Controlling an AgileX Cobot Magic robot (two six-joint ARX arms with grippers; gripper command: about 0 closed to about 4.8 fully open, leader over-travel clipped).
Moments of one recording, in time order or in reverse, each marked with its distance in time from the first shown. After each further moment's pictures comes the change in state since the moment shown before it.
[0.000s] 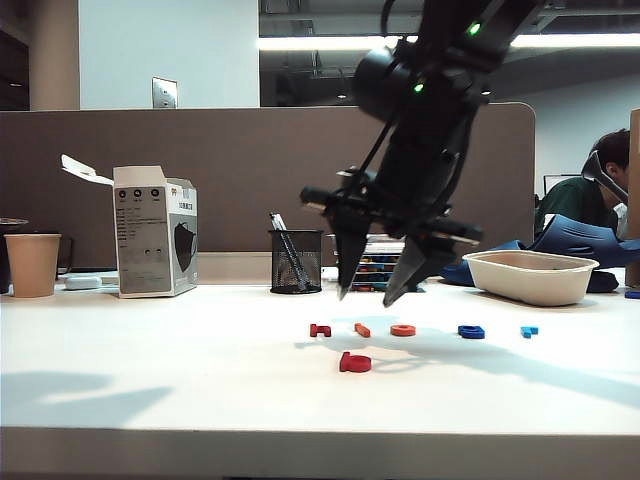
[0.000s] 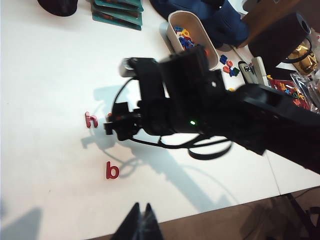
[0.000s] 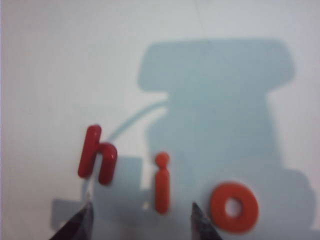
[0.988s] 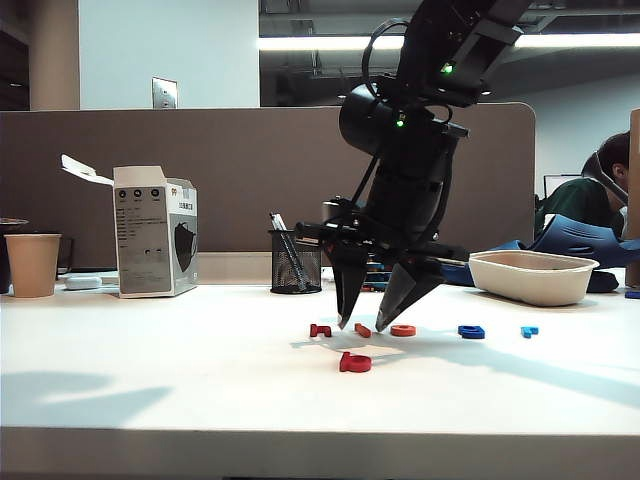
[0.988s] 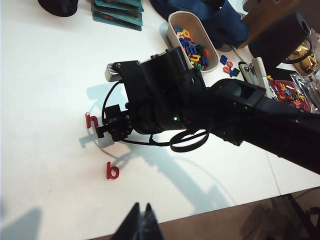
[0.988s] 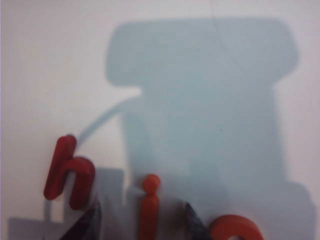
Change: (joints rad) left arm 0.000 -0.001 0.000 0.000 0.000 0.000; right arm 0.000 0.095 0.063 -0.032 0.010 -0.072
